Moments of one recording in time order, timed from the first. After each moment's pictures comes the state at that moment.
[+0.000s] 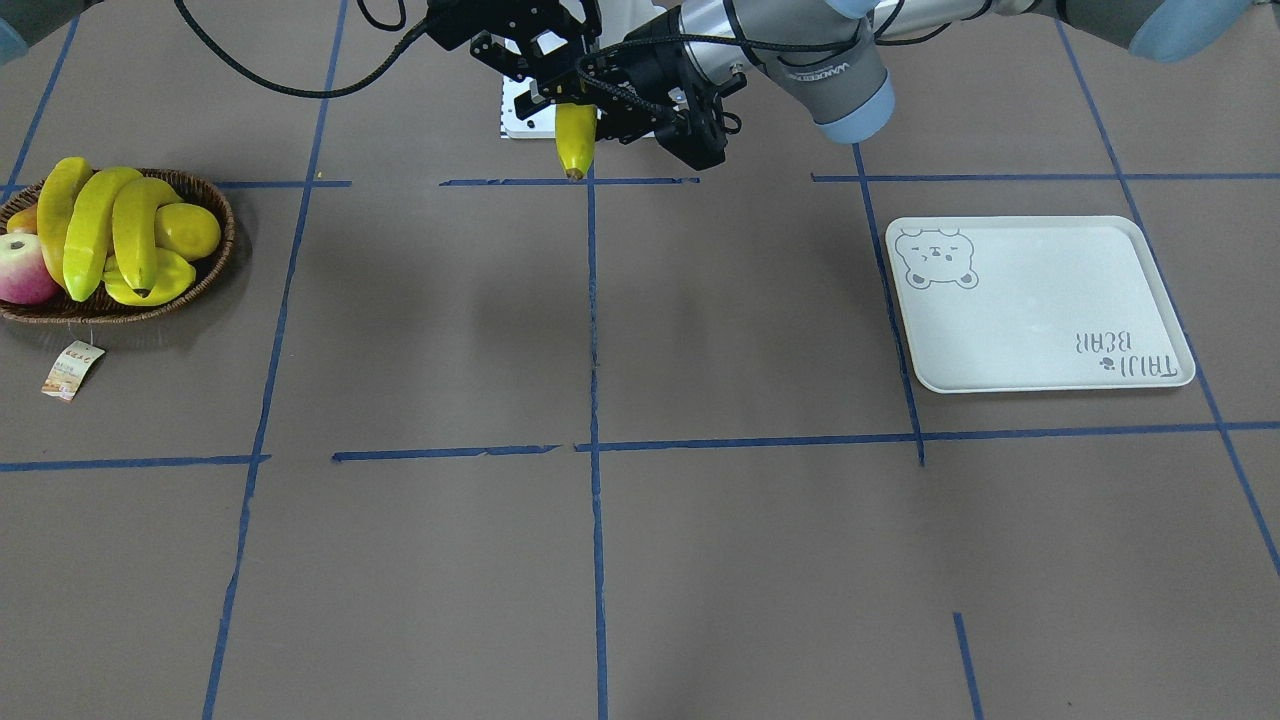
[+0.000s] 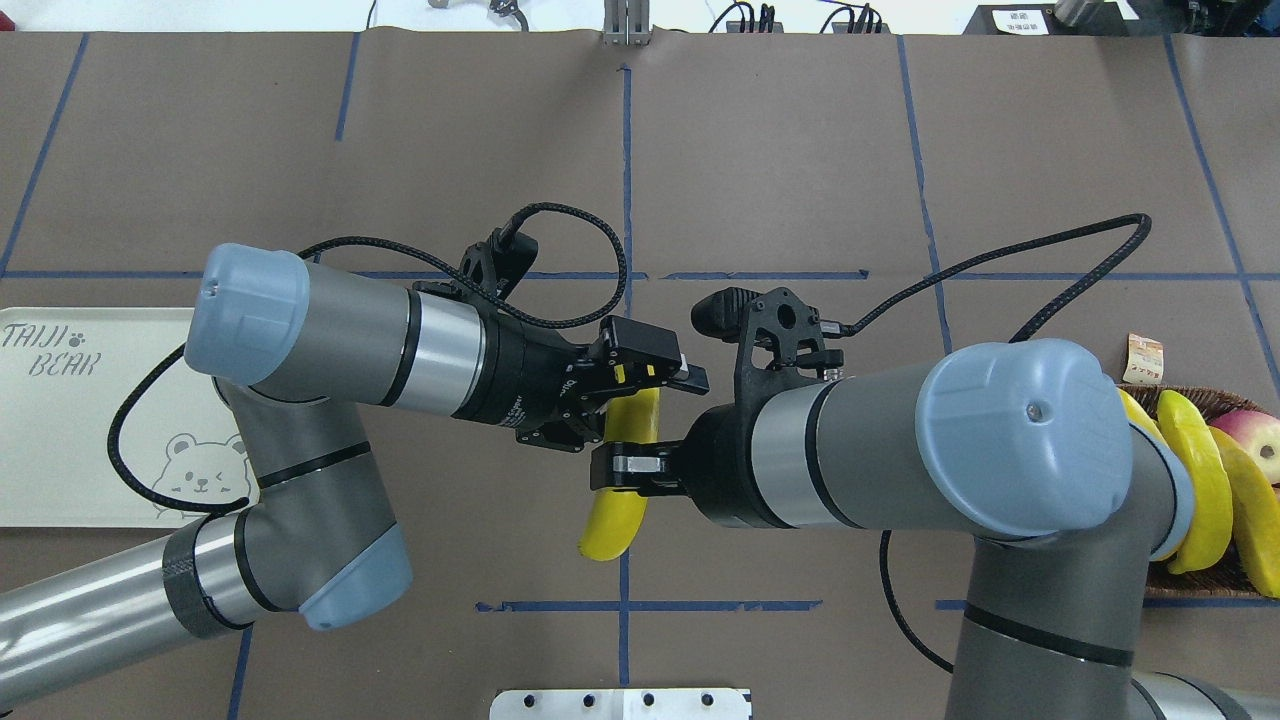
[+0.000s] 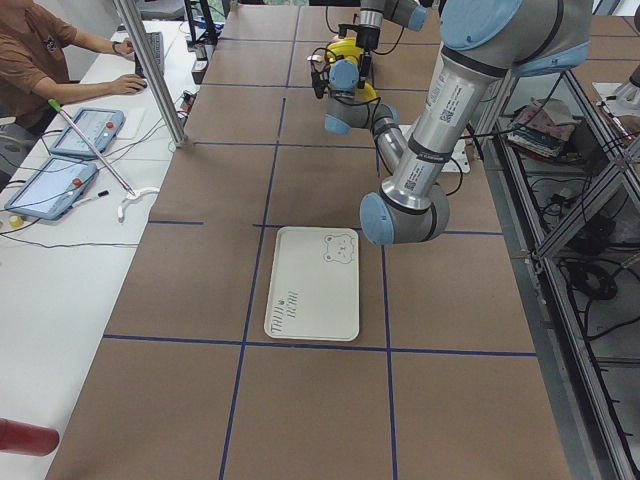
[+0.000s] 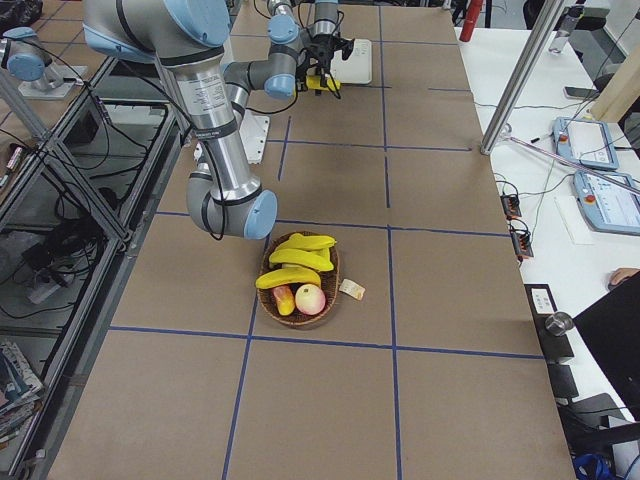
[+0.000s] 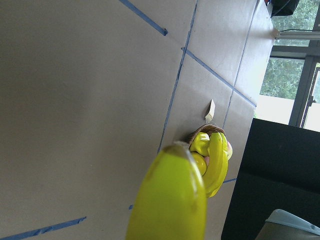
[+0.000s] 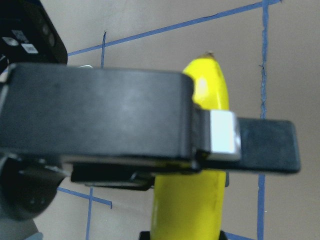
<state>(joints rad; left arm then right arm) -0.51 -2.16 -1.75 -2.59 -2.06 -1.91 0.36 -1.08 2.19 -1.33 1.80 1.43</state>
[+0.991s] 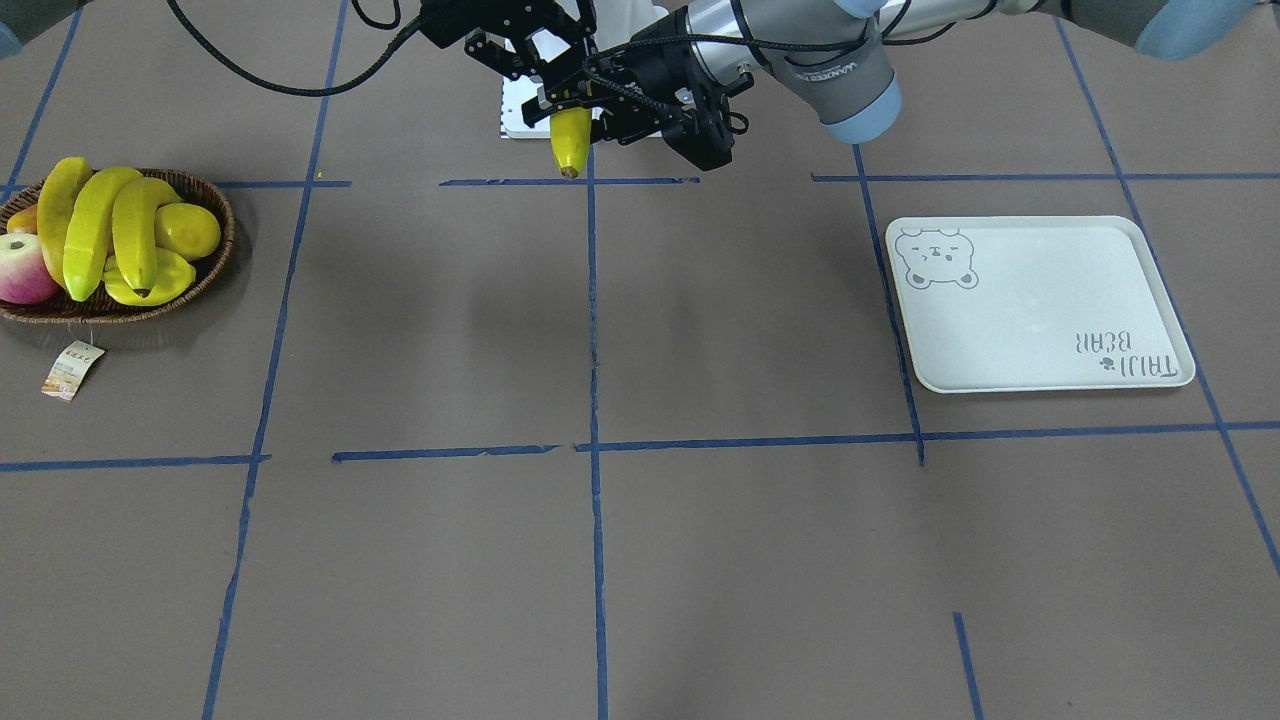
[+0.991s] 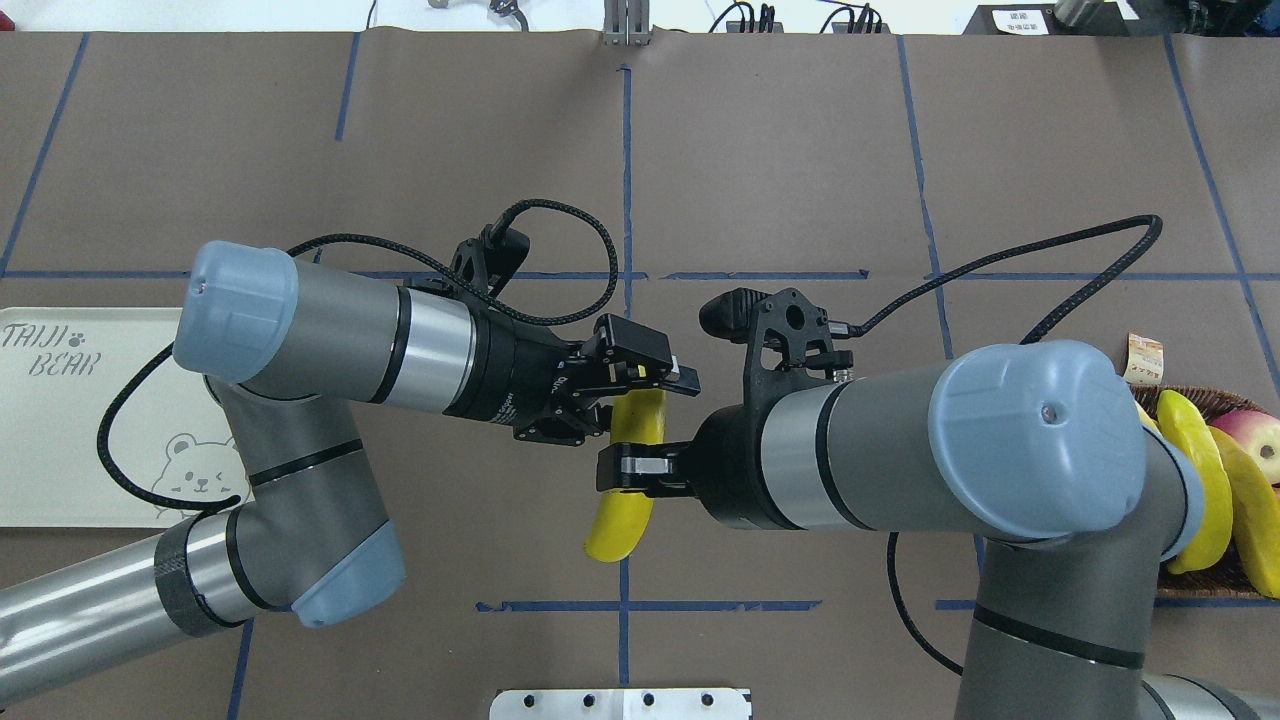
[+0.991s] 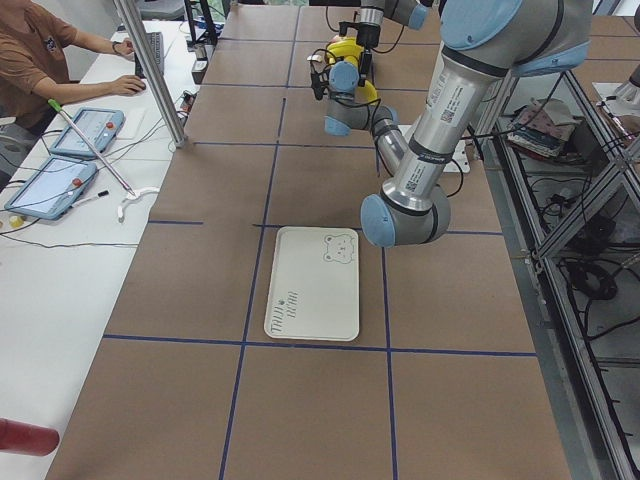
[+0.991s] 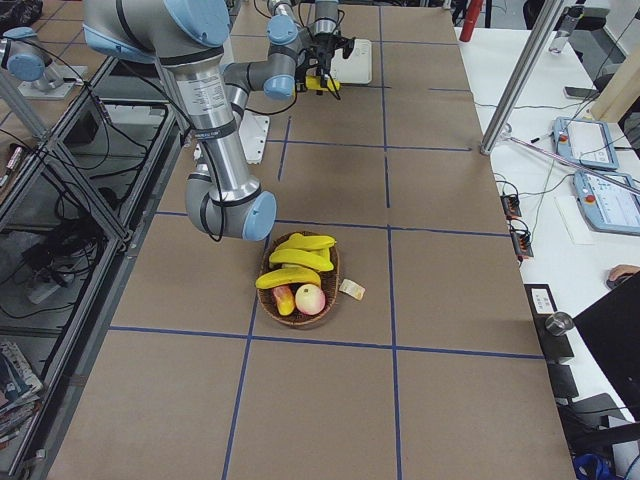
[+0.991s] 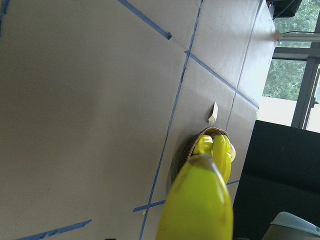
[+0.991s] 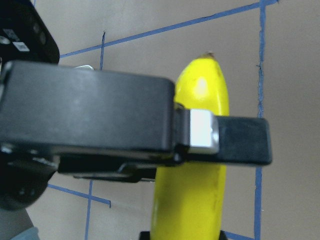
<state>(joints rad) -0.52 -2.15 -1.76 -2.59 -2.06 -1.91 0.36 -1.09 2.20 -1.33 1.80 1.43</state>
